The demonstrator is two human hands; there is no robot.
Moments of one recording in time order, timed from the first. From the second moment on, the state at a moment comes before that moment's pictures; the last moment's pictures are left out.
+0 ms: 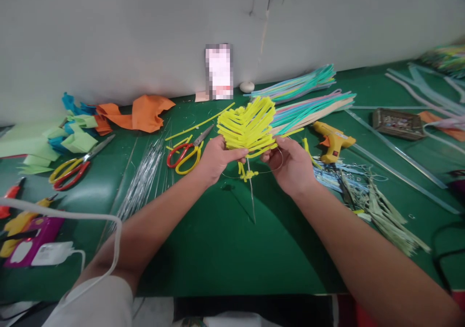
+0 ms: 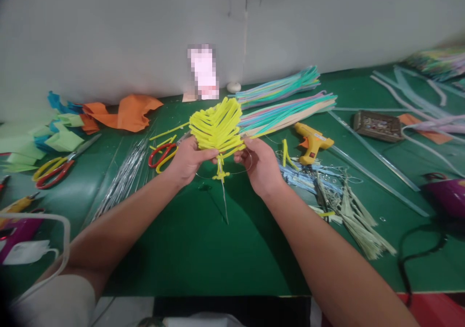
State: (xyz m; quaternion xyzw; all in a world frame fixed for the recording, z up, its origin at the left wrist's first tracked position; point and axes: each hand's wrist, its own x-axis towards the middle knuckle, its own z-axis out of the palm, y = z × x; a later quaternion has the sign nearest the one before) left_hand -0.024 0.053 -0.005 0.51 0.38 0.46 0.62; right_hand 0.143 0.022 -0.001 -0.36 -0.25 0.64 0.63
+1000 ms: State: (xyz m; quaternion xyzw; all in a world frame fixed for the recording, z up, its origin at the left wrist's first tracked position) left_hand -0.023 0.050 0.004 0.54 0.41 0.46 0.57; right_hand 0.143 0.023 -0.006 -0.41 -0.29 0.59 0.63
